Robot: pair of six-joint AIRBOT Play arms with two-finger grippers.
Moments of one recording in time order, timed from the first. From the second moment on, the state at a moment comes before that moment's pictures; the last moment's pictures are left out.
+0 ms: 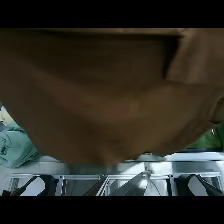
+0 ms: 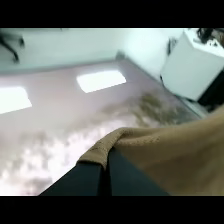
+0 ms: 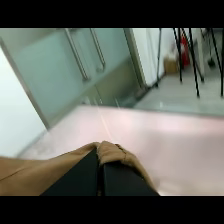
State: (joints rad) left arm 0.56 -1.12 1.73 0.28 -1.57 -1.02; right arm -0.55 -0.93 1.48 -0.22 1.29 0.94
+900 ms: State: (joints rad) left arm 0.25 -2.16 2.01 0.66 -1.53 -1.13; right arm -0.28 -1.65 1.31 -0.52 1.00 0.85
